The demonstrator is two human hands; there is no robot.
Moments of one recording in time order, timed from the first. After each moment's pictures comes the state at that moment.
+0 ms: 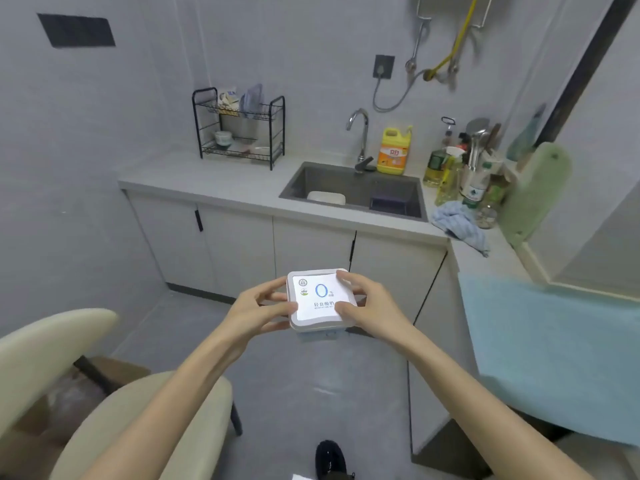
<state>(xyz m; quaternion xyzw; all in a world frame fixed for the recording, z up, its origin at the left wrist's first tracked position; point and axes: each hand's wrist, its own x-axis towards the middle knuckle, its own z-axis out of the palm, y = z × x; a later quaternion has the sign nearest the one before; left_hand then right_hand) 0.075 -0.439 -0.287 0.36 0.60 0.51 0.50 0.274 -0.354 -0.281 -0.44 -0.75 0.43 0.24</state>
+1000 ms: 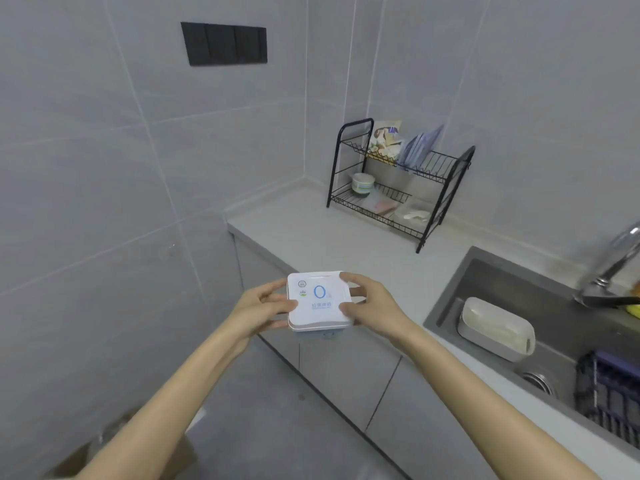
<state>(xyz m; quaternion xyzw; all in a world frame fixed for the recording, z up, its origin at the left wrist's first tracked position) -0.382 -0.075 -0.300 0.16 0.67 0.62 0.37 -0.247 0.092 -0.297 -0.28 -0.79 0.54 0.11</state>
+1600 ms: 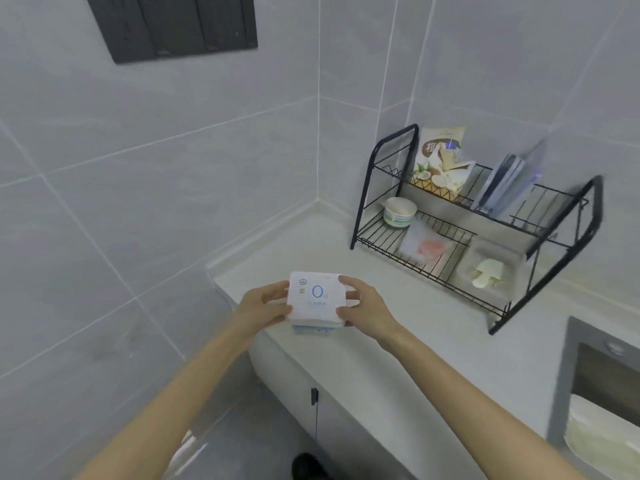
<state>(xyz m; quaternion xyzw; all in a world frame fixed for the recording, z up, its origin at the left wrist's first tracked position) -0.682 0.131 -0.350 0.15 0.72 0.57 0.35 -0.553 0.295 -0.362 -0.32 -0.75 0.58 0.08</state>
